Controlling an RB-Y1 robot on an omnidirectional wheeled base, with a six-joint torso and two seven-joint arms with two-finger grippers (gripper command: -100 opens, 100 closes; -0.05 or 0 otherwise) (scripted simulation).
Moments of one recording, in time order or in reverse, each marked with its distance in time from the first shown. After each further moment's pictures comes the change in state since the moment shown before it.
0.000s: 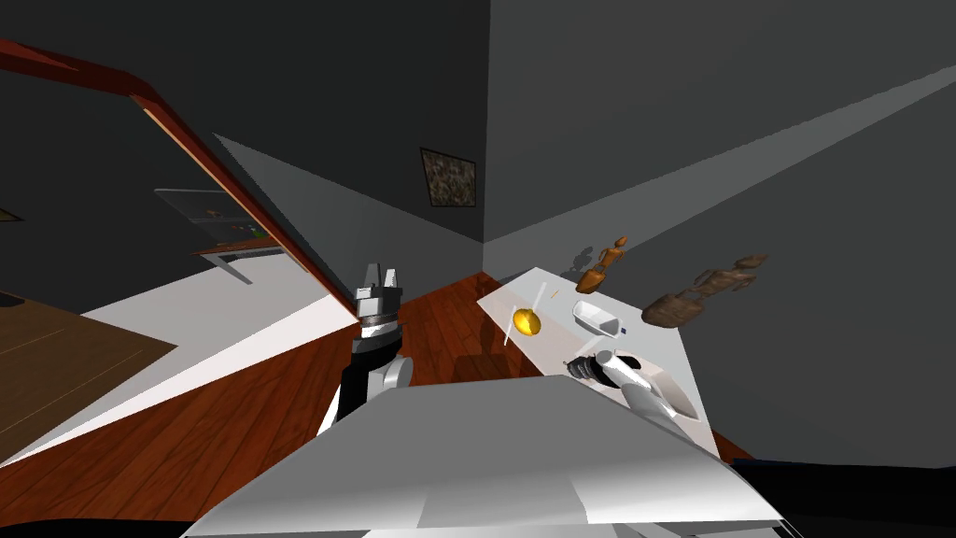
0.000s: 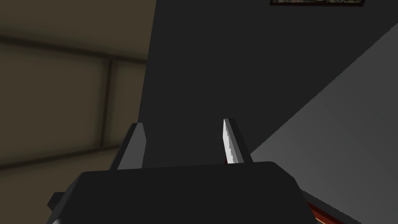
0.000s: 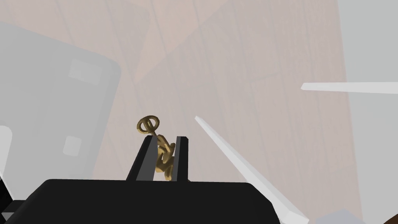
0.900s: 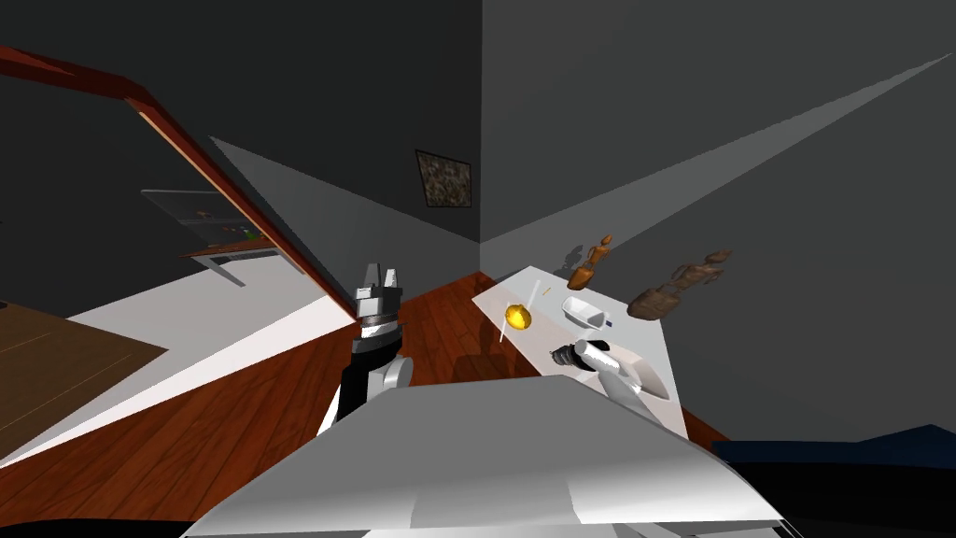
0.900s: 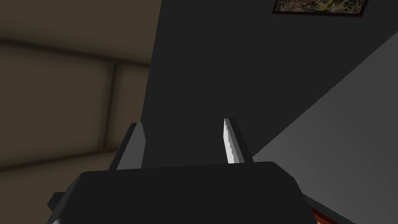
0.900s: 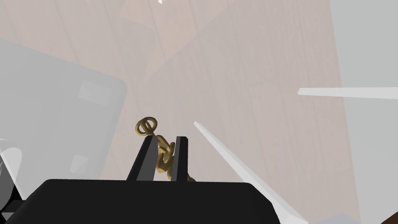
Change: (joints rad) left arm 0.000 0.000 0.000 0.000 0.000 0.000 0.000; right arm -0.020 0.066 0.129 -0.147 0.118 -0.005 -0.222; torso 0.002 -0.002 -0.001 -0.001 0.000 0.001
